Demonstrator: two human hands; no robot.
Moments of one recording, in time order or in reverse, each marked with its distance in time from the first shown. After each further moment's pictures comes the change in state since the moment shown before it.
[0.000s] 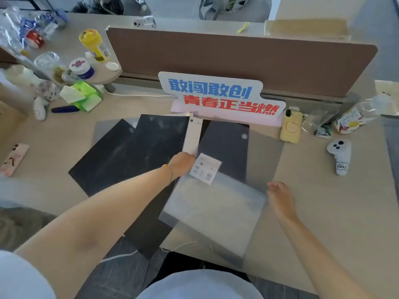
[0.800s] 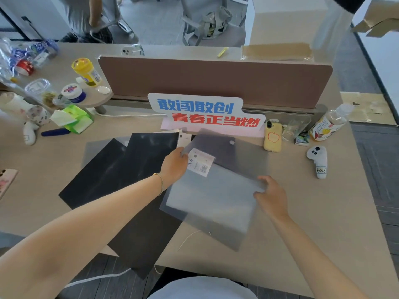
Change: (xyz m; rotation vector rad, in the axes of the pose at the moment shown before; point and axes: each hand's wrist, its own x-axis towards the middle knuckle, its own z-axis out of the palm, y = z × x) left_hand -0.014 0.019 -0.036 -0.520 0.239 0.003; right_hand -0.033 -0.052 -0.035 -0.069 0.041 -0.178
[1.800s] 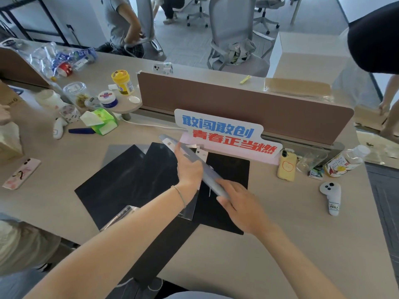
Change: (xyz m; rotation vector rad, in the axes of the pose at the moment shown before) left_hand -0.036 0.041 -0.026 -0.783 0.366 -0.140; right_hand -0.037 -0.115 0.027 -0.417 -0.260 -0.847
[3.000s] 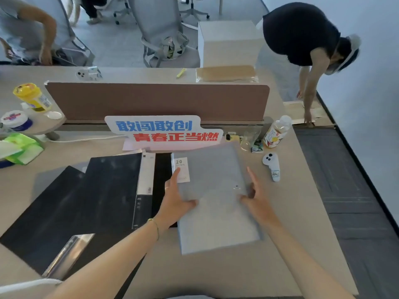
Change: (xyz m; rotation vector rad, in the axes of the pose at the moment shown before) left_hand -0.052 -0.085 0.065 0.458 -0.636 0.172; right_hand -0.103 0.143 -0.021 0.826 0.412 0.670
